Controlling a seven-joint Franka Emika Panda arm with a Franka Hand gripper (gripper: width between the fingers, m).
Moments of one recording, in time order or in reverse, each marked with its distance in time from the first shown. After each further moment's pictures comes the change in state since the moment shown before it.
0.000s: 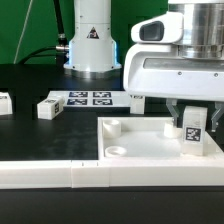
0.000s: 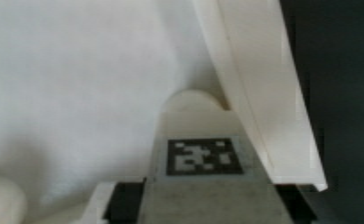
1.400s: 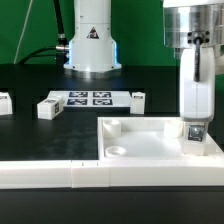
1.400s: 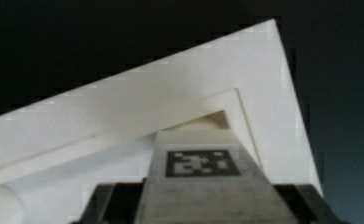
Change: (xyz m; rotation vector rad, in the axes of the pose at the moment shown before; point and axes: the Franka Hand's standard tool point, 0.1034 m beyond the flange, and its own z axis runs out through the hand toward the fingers) arm 0.000 -0.004 0.001 0.053 -0.073 1.447
